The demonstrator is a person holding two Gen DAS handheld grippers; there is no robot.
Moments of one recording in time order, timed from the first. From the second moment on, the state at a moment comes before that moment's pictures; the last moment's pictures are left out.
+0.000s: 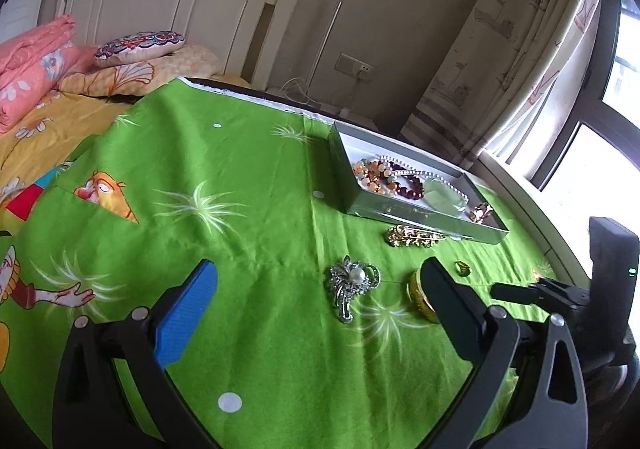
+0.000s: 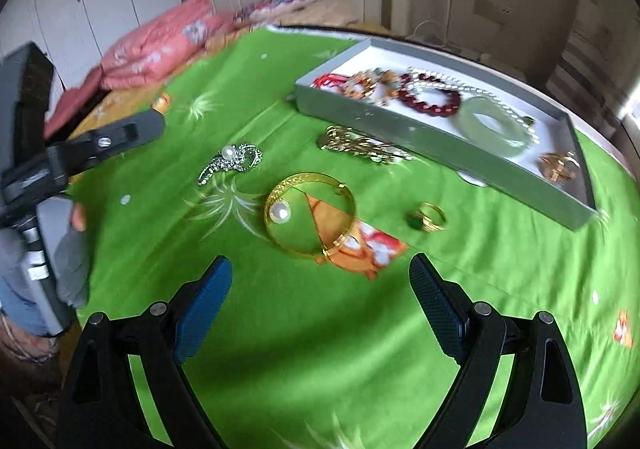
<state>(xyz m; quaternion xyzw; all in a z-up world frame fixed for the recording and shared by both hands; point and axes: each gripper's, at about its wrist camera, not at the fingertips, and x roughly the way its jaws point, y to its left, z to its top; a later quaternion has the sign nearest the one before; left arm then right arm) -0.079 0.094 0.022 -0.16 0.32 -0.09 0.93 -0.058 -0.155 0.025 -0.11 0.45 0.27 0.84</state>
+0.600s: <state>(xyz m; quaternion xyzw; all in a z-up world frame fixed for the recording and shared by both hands) -0.085 0.099 0.023 -0.18 0.30 -0.12 0.93 -0.043 -0.124 0.016 -0.16 0.44 0.29 0.83</state>
